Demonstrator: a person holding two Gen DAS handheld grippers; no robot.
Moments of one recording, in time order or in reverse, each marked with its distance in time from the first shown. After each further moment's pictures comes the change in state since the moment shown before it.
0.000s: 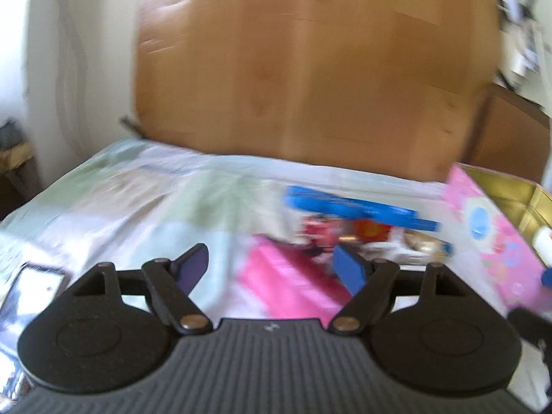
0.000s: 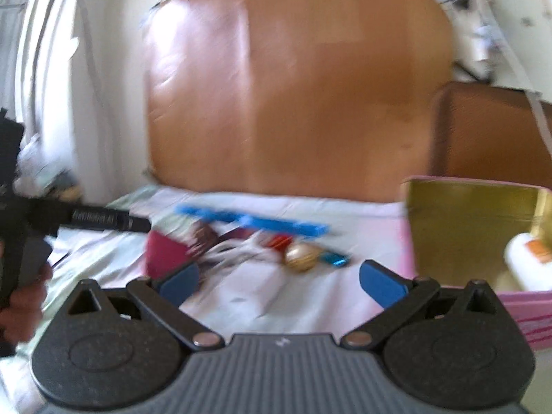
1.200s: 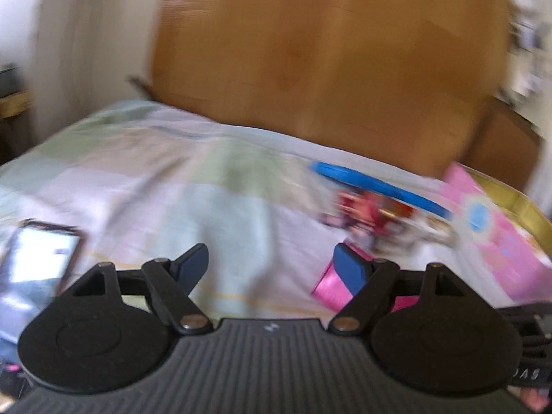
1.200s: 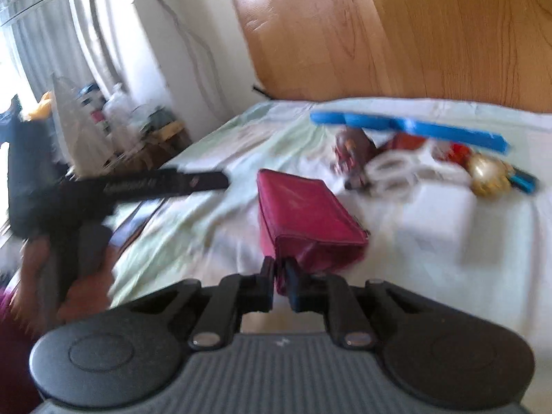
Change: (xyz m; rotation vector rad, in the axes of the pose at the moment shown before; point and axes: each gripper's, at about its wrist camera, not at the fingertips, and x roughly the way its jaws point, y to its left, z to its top) left arm 0.001 0.055 -0.025 -0.057 0.051 -0.188; right arm 0.068 0.047 -0.013 0.058 0.326 0.437
